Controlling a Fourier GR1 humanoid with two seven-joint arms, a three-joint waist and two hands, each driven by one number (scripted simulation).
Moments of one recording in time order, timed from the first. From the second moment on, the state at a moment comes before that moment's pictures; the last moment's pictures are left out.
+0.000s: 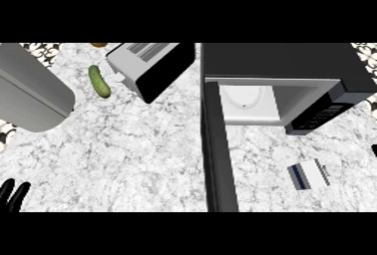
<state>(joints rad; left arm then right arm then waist) 0.62 0.04 0.02 -2.41 0.24 -0.26 -0.01 0.33 -0.09 -0.27 -2.00 -0.07 0.19 -0.18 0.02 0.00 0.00</state>
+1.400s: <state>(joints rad) 0.93 0.02 0.14 -2.39 0.32 -0.50 -0.23 0.07 -0.21 -0.40 -0.93 0.17 0.09 -0.81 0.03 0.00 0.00</state>
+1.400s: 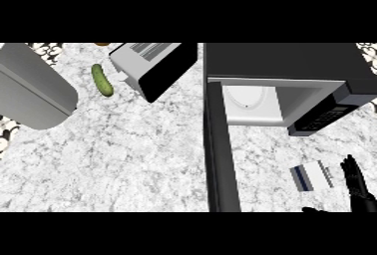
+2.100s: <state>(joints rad) 0.98 0.03 0.17 -2.38 0.36 -0.56 -0.27 -0.16 -0.25 -0.44 -0.49 0.16 0.12 -1.01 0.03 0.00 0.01</state>
